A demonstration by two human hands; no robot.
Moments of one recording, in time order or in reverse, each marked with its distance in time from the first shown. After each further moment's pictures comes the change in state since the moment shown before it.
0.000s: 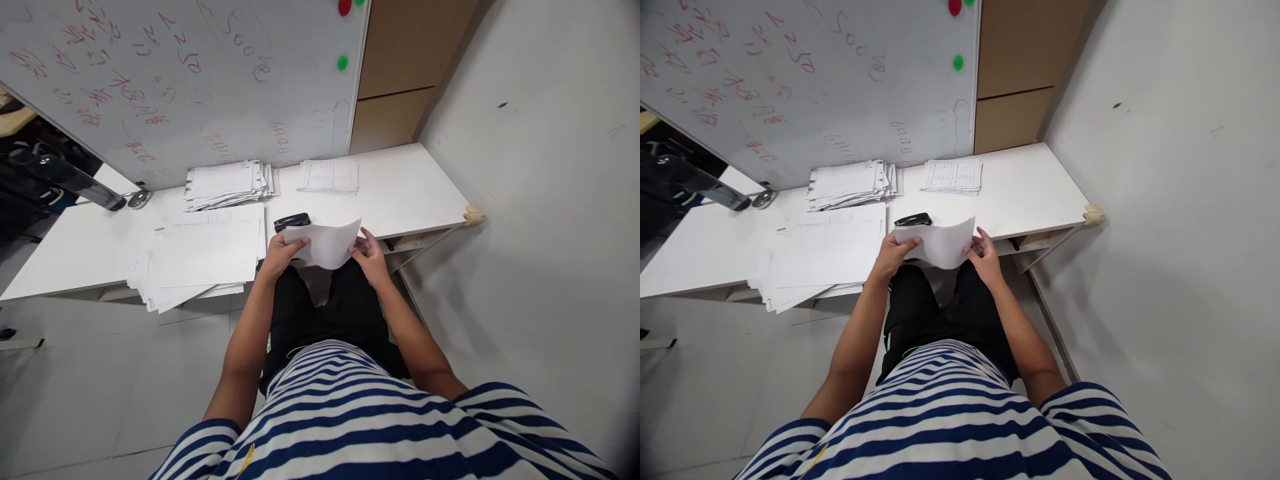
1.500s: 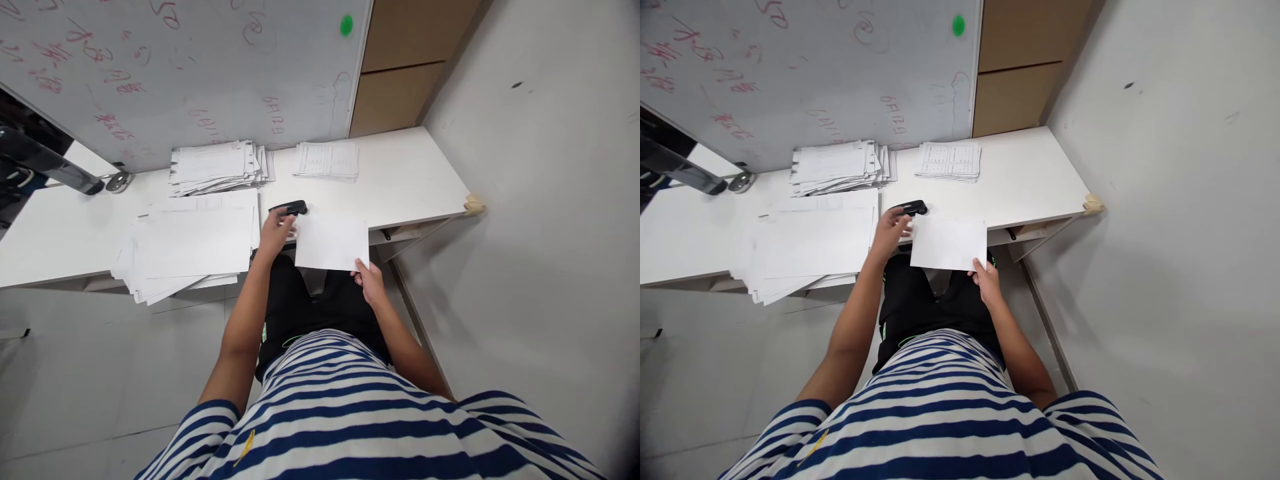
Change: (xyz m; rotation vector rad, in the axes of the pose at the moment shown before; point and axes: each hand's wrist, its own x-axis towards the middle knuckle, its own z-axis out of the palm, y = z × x) left_hand 0.035 -0.032 -0.011 0.292 0.101 -0.067; right_hand -0.067 0.031 -0.006 0.183 0.210 0.402
